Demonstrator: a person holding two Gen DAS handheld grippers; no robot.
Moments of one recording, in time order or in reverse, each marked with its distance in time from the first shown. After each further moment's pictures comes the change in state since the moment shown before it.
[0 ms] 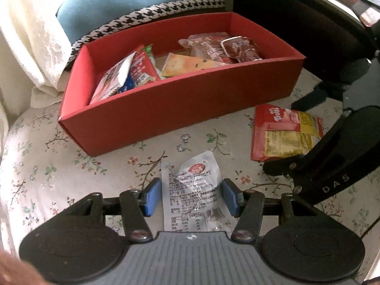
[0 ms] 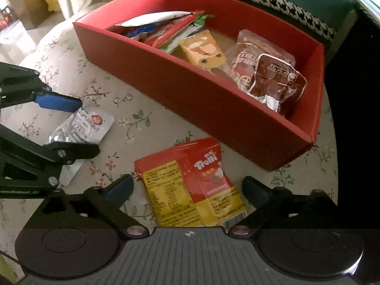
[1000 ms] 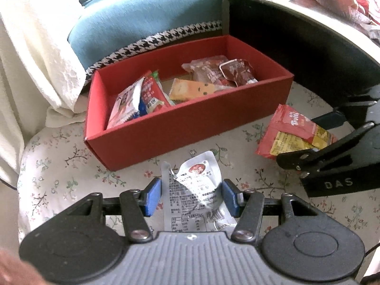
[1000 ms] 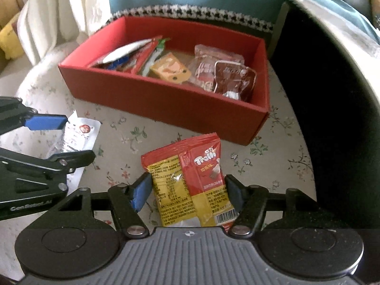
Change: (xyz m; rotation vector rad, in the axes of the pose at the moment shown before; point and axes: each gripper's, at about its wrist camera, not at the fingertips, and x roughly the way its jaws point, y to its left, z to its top) left arm -0.035 0.001 -0.002 0.042 -0.095 0.022; right arm -0.050 0.014 -0.021 0.244 -0.114 -0.126
